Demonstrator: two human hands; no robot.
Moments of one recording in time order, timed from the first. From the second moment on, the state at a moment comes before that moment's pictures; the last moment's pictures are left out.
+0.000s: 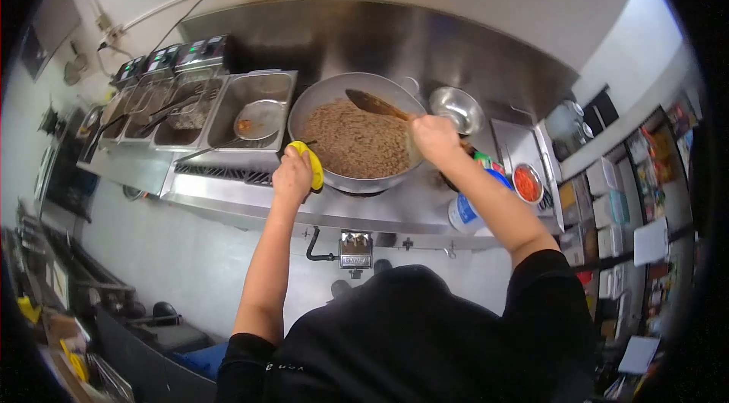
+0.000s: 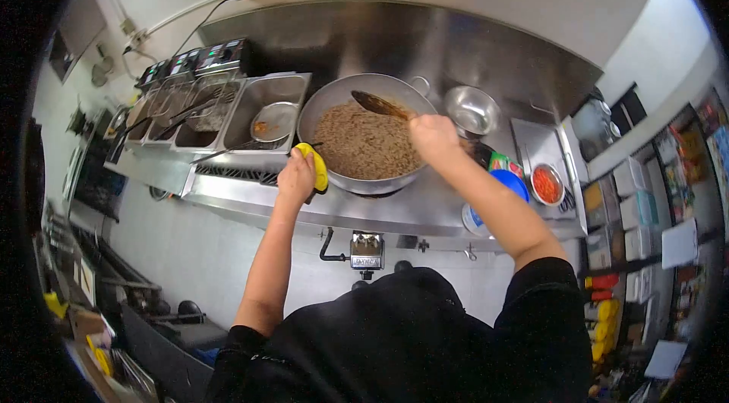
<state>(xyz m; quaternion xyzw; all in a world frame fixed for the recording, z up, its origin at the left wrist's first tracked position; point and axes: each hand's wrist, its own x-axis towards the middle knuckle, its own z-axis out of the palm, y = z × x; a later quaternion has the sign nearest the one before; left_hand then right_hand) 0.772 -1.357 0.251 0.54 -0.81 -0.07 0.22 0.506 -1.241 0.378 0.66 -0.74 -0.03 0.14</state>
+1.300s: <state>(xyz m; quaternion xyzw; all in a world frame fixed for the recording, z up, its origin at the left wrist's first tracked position) 0.661 -1.087 0.126 0.60 -0.65 -0.38 0.26 0.115 -1.252 0.172 0.36 -0.81 0.21 -0.41</state>
